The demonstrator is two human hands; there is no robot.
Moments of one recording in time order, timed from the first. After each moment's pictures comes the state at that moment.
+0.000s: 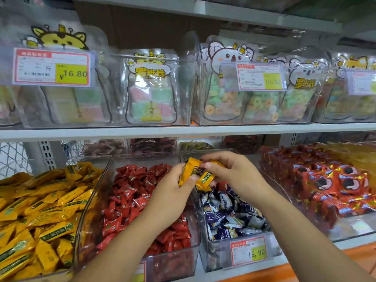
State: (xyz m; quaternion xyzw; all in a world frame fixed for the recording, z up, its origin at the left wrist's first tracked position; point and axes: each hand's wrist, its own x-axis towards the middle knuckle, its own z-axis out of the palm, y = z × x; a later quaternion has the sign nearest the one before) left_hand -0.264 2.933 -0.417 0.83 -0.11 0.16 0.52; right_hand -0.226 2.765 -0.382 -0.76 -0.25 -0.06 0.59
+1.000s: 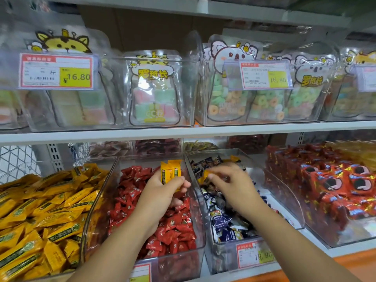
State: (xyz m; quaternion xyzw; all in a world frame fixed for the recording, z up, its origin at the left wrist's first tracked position) left_hand -0.265 2.950 -0.418 0.70 0.03 0.12 0.71; right_hand -0.204 2.767 -0.427 -0.88 -0.20 -0.20 0.38
